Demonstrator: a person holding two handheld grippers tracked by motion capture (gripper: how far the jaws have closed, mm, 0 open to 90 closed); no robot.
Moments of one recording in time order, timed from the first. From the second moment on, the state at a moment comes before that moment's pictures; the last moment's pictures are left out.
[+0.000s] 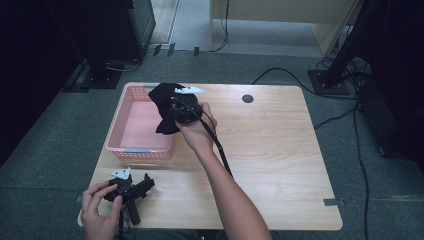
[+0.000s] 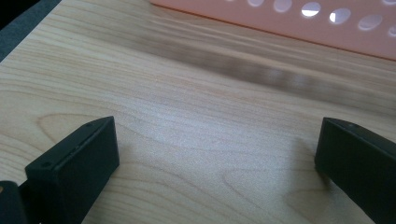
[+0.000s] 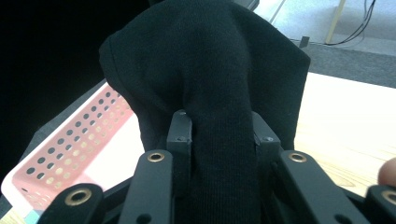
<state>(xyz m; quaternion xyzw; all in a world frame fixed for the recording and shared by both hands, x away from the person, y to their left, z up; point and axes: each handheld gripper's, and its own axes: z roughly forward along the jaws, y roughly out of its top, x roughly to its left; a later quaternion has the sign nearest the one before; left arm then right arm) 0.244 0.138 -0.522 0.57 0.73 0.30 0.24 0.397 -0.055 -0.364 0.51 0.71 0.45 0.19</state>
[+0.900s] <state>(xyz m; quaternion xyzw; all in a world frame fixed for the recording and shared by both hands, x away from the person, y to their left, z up) 0.244 0.138 -0.522 0.57 0.73 0.30 0.24 0.400 0.000 -0.380 0.50 0.73 0.44 0.16</state>
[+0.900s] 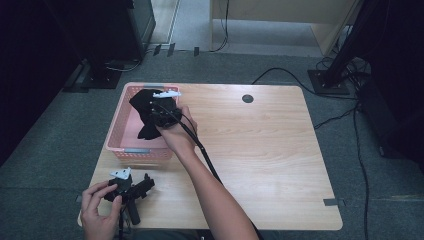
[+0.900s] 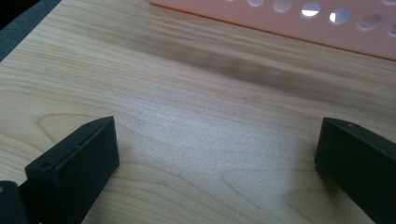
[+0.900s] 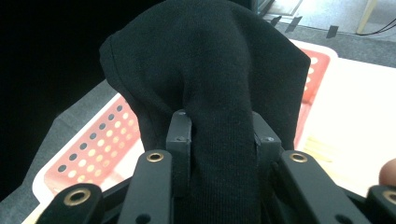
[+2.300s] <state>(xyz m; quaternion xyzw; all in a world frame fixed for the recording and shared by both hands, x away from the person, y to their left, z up) 0.244 0.138 -0.522 0.57 0.73 0.30 0.24 0.446 0.056 -0.443 0.52 0.74 0.40 0.16</state>
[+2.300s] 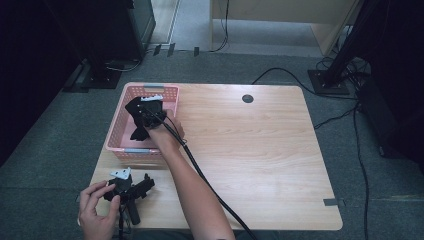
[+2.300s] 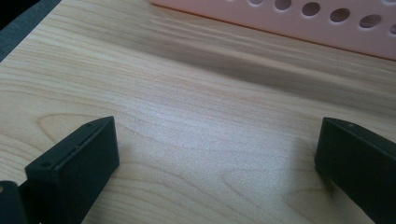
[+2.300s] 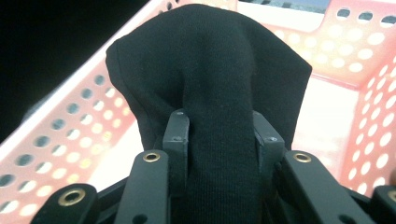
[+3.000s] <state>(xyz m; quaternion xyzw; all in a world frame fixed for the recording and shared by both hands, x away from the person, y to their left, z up) 0.244 0.138 -0.522 0.57 0.73 0.30 0.24 0.450 0.054 -0.454 0.50 0.74 0.42 0.15</state>
